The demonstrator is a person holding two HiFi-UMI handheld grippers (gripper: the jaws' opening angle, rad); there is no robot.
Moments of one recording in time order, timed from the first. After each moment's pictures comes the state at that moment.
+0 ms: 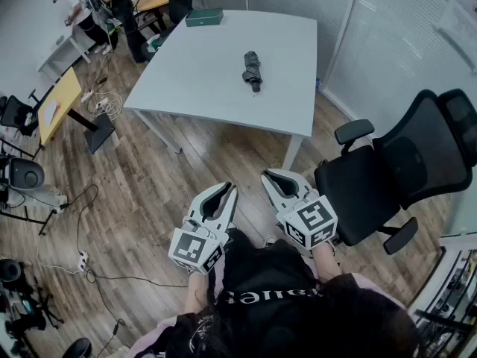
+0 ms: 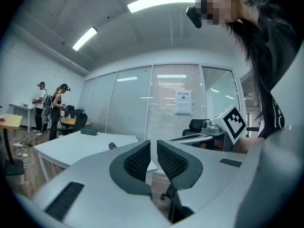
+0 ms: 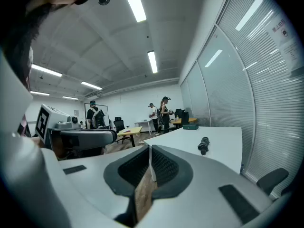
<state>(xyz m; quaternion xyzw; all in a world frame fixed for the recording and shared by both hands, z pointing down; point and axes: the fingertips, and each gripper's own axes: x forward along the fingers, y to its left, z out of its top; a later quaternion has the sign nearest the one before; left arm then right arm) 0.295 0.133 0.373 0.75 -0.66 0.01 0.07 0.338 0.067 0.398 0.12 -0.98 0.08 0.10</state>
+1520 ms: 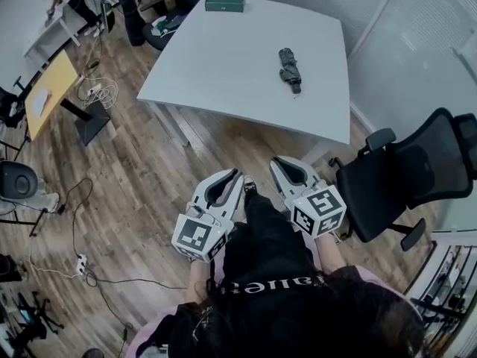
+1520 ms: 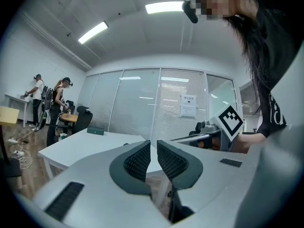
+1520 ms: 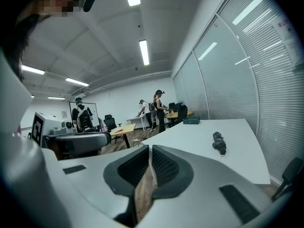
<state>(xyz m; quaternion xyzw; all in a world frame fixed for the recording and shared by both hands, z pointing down) 0.087 0.153 0.375 0.76 -0.64 -0.01 0.09 0.138 0.080 0.402 0.17 -0.97 0.12 0.13</state>
